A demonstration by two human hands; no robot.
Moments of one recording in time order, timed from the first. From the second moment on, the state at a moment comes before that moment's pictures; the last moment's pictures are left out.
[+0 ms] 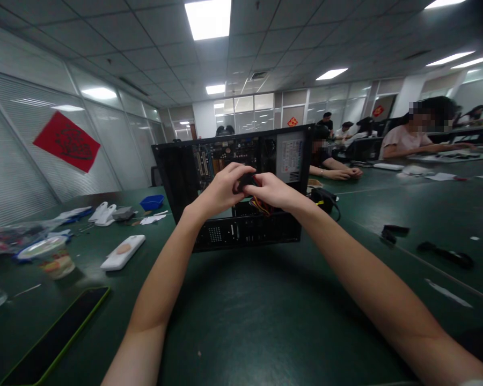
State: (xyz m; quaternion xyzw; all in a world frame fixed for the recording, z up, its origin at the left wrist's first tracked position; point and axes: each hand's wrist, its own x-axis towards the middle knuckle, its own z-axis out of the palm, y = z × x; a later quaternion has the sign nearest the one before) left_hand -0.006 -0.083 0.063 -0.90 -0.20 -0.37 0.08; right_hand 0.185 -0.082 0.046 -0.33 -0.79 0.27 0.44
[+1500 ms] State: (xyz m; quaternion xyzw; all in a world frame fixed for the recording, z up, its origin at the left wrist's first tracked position) left_hand -0.014 0.050 0.002 -0.92 -0.35 -0.14 0.13; right_hand 0.195 0.010 -0.020 -0.53 -0.82 -0.08 0.20
